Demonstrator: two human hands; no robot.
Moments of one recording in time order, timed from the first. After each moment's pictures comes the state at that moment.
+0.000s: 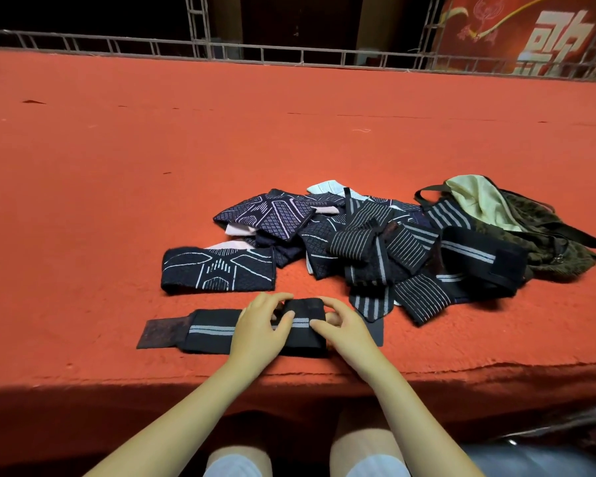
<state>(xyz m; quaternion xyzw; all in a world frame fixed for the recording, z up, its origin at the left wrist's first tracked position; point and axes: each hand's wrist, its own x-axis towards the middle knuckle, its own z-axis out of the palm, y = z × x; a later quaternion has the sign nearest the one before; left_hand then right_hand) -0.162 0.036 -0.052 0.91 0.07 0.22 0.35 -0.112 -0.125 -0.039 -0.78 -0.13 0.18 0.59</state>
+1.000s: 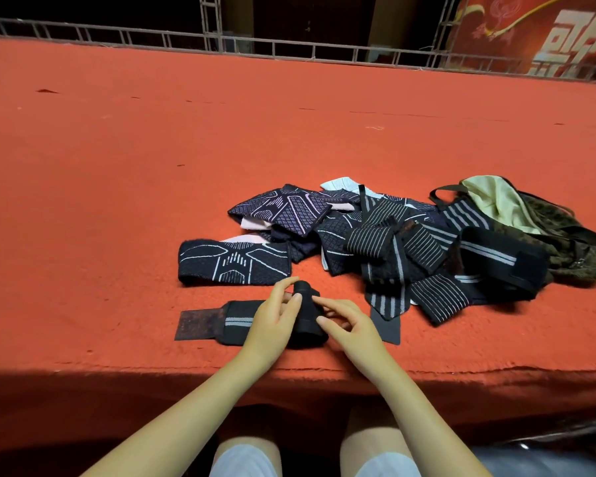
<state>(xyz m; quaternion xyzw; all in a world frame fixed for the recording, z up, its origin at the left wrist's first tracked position) -0.171 0.043 -0.048 0.80 0.07 0.17 0.57 -0.121 -0.117 -0.045 -0.79 -0.26 0.08 0.55</state>
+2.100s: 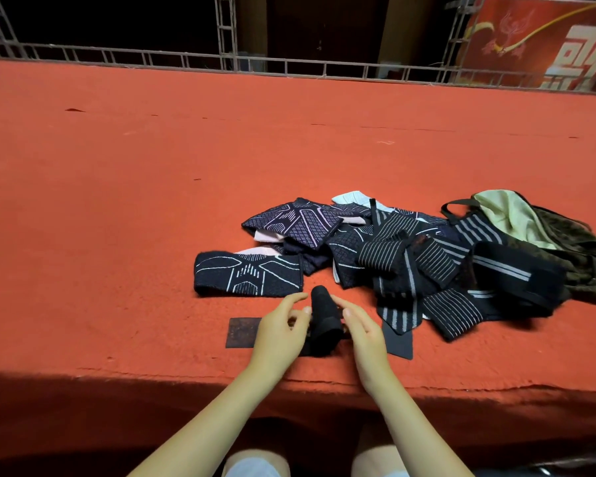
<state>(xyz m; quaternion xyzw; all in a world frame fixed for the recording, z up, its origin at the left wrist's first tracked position) -0.172 0.044 -0.040 0.81 0.13 0.21 0.53 -0.124 -0.094 -0.044 -0.69 -0.19 0.04 0.70</state>
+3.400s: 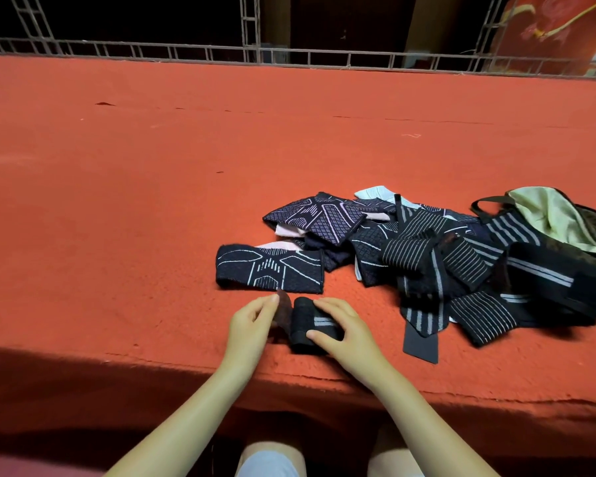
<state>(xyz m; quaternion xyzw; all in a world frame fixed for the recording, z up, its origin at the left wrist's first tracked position) -0.208 0.091 -0.031 0.68 0.22 0.25 0.65 -0.120 -0.065 -0.055 -0.81 -0.35 0.06 0.47</state>
